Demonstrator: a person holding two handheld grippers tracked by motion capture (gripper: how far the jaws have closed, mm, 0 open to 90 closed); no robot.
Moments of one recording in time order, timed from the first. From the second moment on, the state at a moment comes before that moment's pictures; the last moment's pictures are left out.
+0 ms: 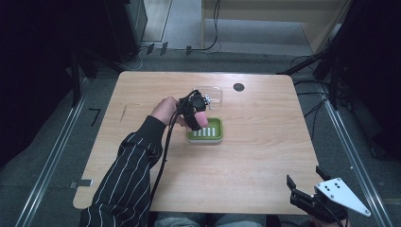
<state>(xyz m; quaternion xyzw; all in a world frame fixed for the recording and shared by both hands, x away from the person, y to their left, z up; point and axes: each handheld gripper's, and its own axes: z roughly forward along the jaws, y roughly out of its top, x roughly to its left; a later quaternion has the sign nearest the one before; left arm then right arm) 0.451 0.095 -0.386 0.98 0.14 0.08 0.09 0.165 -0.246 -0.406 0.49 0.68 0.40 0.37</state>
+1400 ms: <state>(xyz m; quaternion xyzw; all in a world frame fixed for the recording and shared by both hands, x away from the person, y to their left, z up) 0.453 0.071 -0.416 0.99 0.06 0.07 0.10 0.162 -0.246 -0.406 0.50 0.68 0.39 0.37</state>
